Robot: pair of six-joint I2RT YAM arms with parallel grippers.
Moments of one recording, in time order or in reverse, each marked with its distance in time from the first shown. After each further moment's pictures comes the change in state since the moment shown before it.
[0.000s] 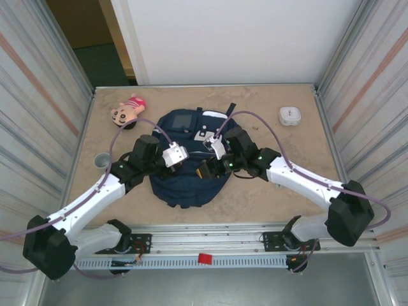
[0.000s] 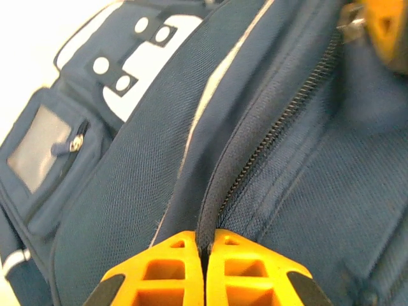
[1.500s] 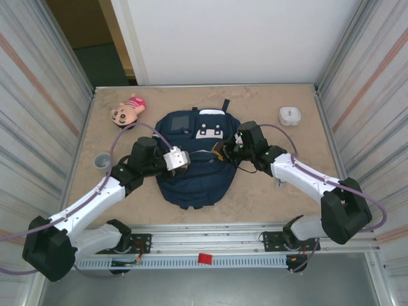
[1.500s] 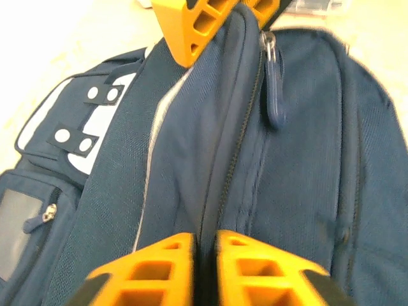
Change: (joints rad) left arm 0.014 -0.025 -0.072 0.131 0.194 0.051; right arm -0.171 0.044 -0.088 0.200 0.134 1.067
